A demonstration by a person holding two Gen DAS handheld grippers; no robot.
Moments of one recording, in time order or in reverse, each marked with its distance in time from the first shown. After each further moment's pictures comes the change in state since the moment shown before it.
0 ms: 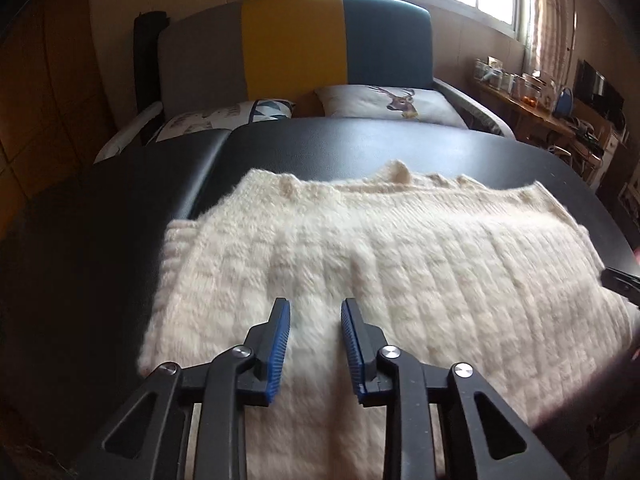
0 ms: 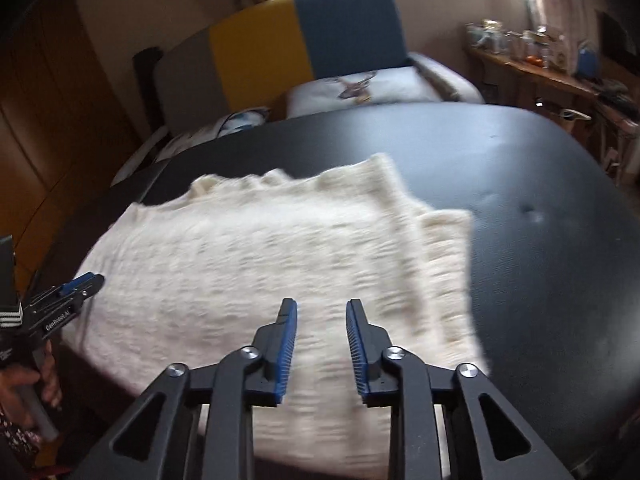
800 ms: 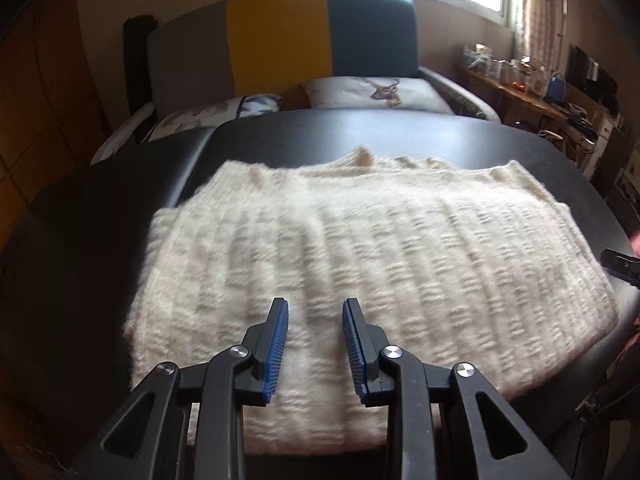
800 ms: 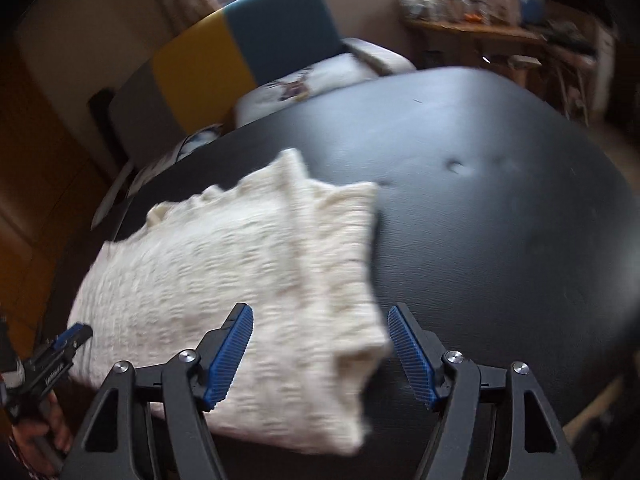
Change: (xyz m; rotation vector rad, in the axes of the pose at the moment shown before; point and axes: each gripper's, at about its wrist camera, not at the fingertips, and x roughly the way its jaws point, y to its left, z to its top) left arm -0.023 -0.034 -0.007 0.028 0.014 -0.008; right arm -0.030 -0.086 -0.012 0.279 -0.005 -0.033
